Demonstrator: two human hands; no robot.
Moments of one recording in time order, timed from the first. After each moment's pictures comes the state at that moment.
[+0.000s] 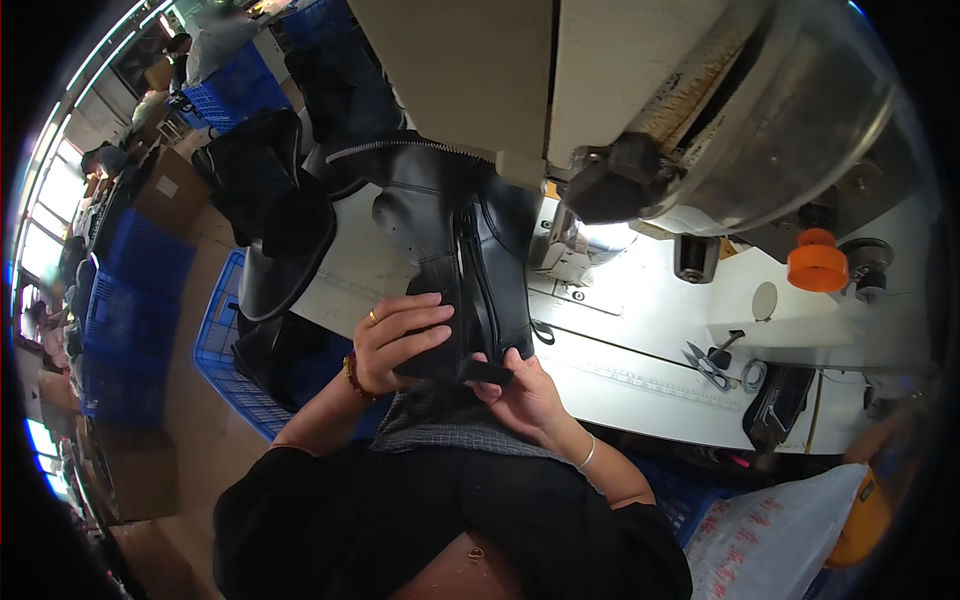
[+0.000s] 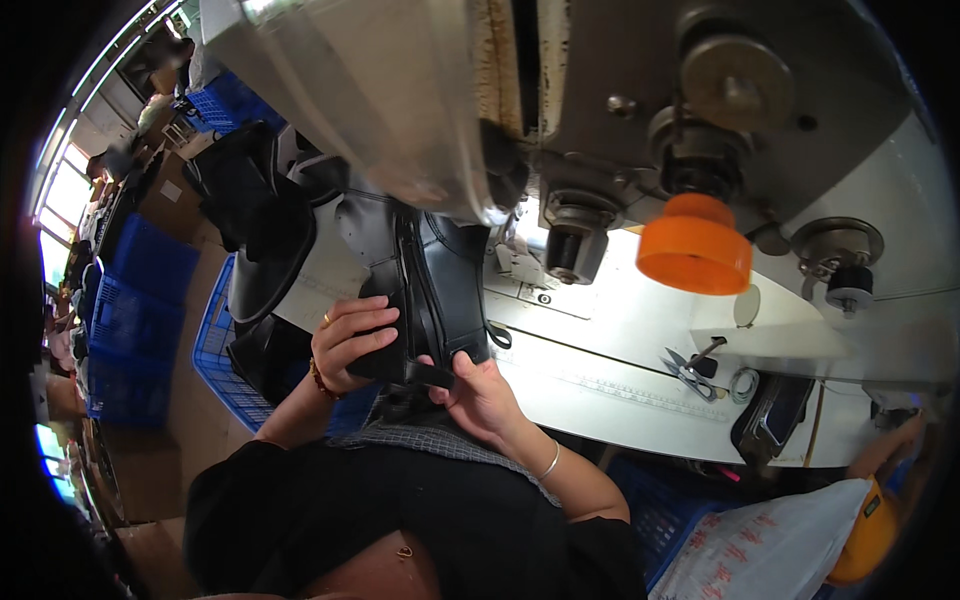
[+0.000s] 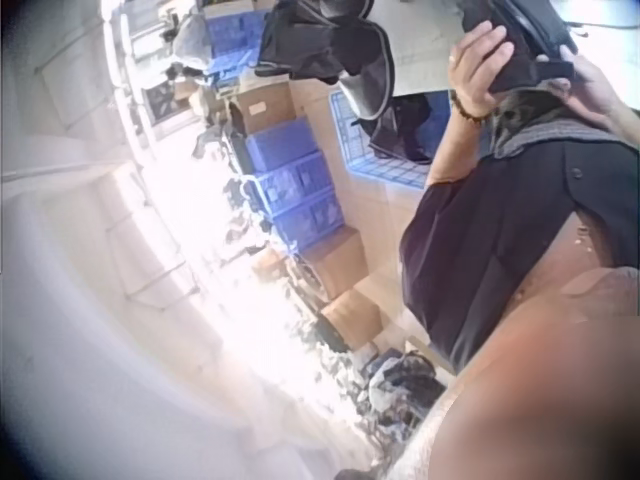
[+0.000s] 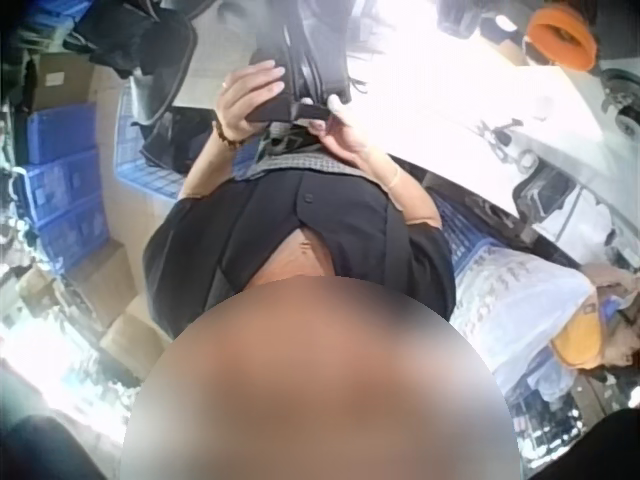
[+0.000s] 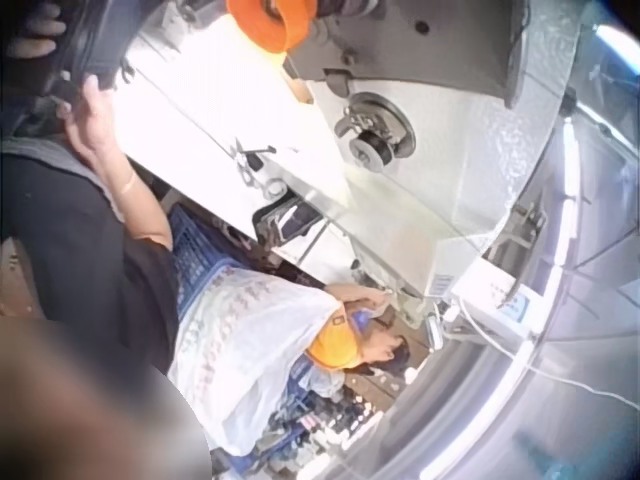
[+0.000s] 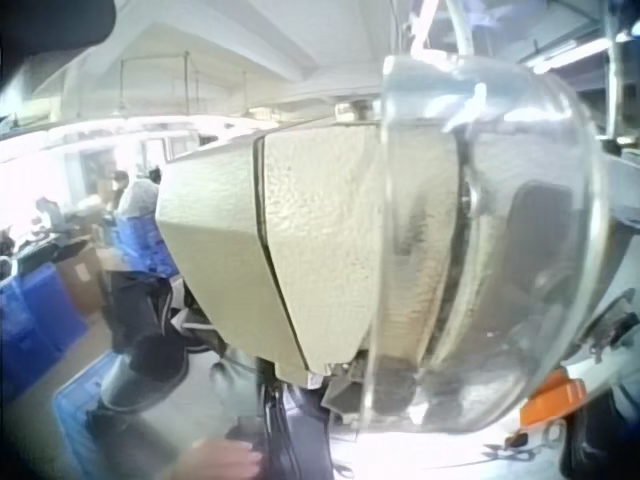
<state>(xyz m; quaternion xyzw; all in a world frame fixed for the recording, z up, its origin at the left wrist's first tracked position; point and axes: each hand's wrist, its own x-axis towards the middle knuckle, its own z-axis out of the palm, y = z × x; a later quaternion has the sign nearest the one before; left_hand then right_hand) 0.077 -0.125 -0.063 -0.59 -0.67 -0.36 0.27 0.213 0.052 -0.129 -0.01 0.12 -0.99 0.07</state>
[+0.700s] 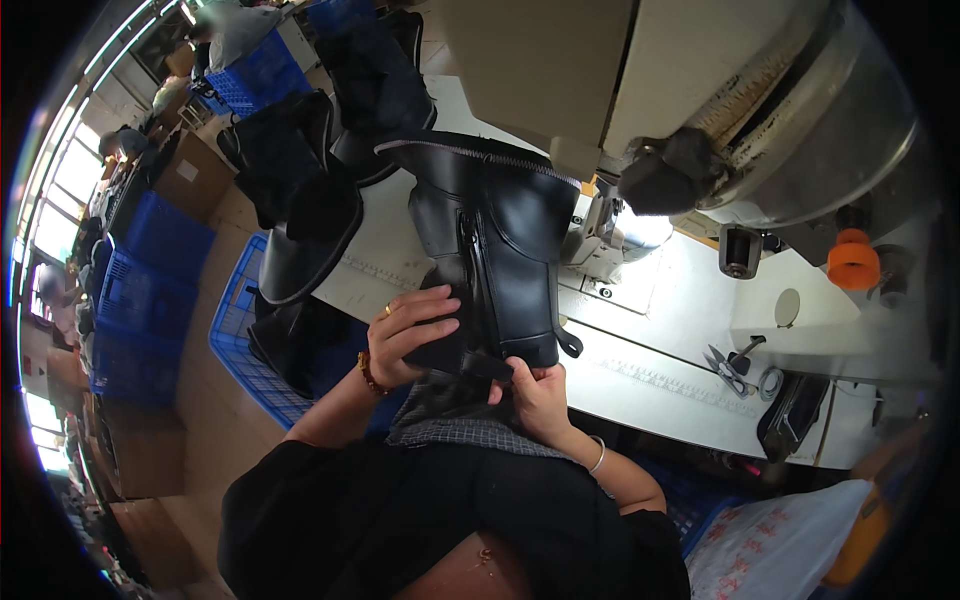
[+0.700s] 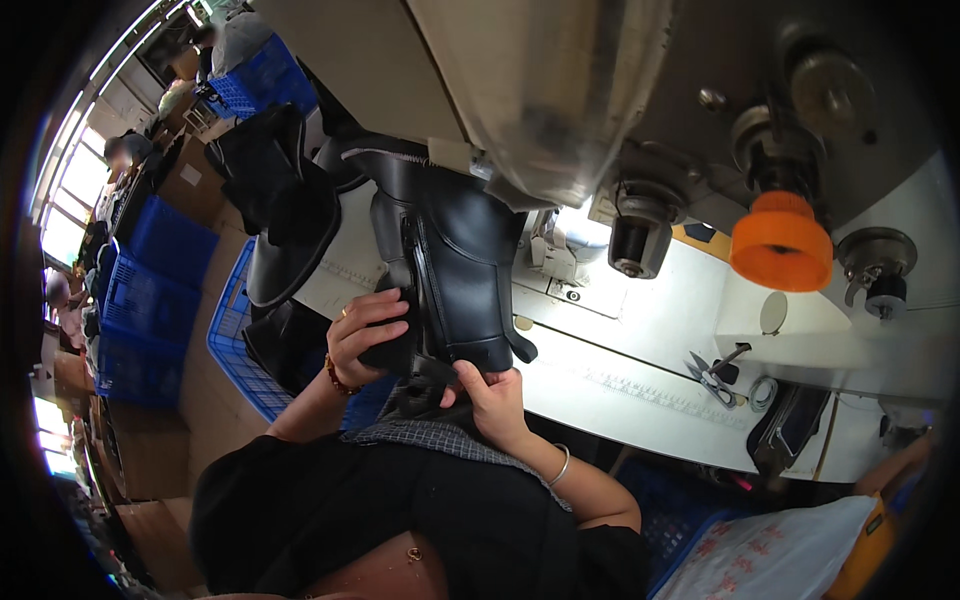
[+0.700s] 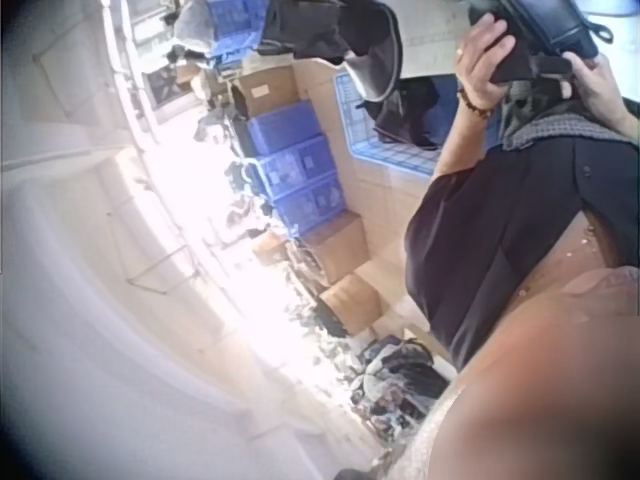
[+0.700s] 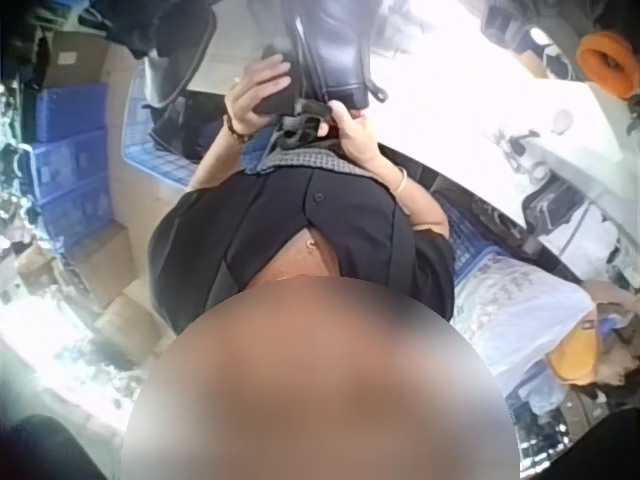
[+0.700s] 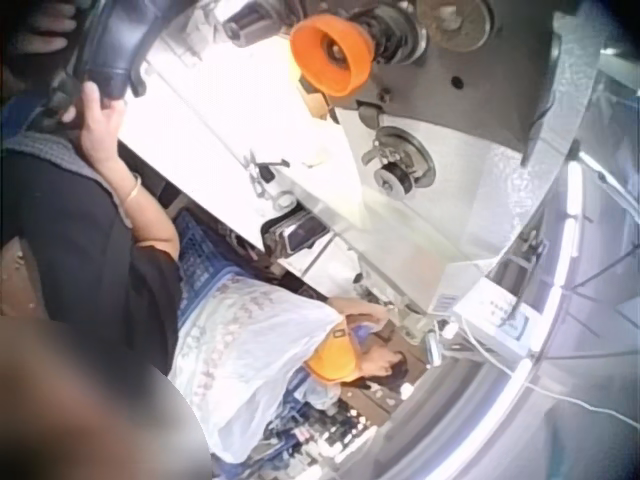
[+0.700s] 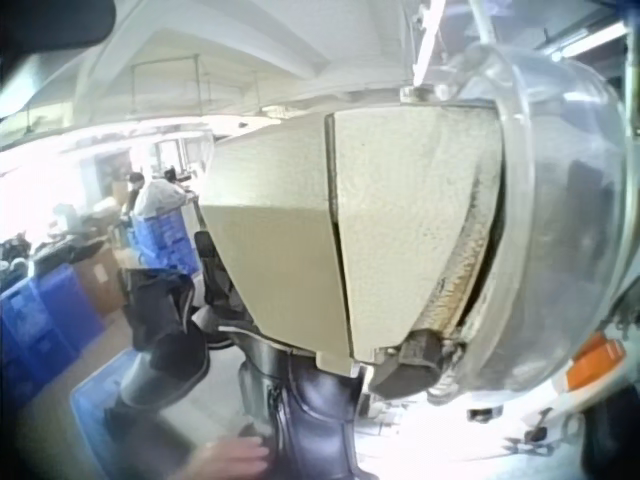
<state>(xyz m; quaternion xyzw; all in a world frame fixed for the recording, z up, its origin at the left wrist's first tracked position) 0.077 -0.147 -0.084 -0.55 -0.68 -0.41 0.26 0.220 0.030 -0.124 0.03 0.44 -0.89 -0.06</state>
